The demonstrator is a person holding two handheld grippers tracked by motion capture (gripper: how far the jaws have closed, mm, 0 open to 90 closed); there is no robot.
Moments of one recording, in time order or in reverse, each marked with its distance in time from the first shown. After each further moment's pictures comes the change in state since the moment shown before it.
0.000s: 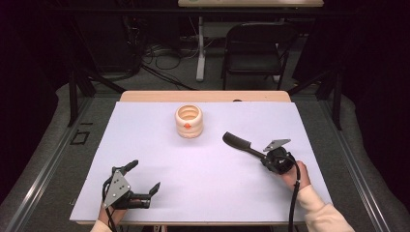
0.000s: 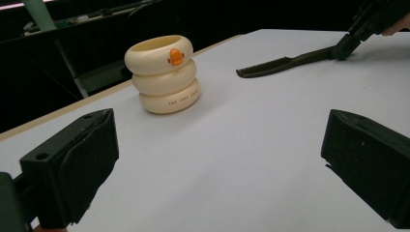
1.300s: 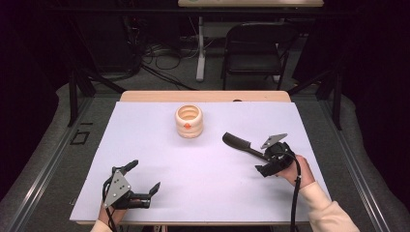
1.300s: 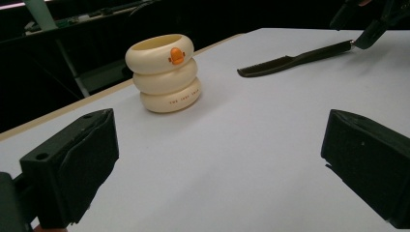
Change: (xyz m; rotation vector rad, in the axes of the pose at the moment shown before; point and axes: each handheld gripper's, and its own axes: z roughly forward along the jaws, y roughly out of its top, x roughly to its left) left arm 0.000 0.000 0.000 0.003 0.006 -0.001; right arm 0.003 0.023 -0.020 0.049 0.007 -0.100
